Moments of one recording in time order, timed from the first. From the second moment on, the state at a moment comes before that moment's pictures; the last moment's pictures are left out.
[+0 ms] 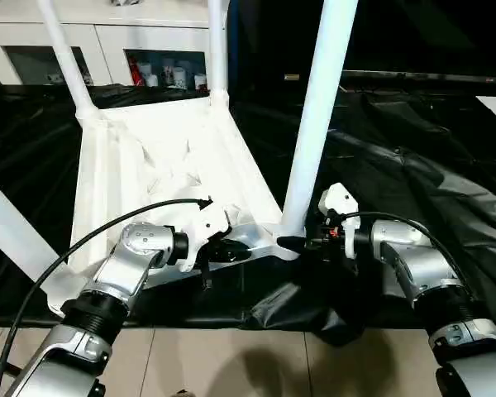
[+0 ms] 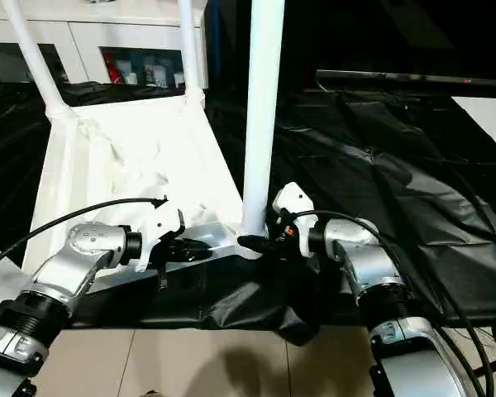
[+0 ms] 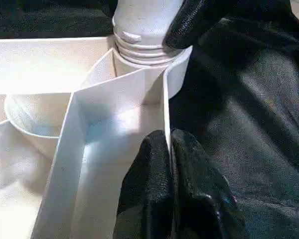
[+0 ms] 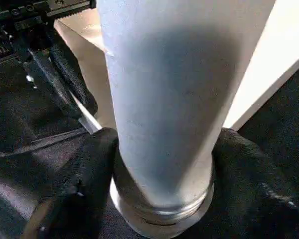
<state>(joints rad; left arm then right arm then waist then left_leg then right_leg) -0.53 0.36 -0.26 0.53 -0.03 0.07 -1.11 -0.59 -0.34 0.14 0.68 0.11 0.04 1.08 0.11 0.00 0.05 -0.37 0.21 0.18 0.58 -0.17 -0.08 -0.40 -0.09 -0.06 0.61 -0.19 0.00</state>
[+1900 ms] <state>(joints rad) -0.54 0.39 -0.26 0.51 -0.04 0.15 -1.13 -0.60 -0.32 0.16 0.70 0.09 0.02 1.08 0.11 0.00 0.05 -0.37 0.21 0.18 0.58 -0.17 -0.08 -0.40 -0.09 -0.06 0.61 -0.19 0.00</state>
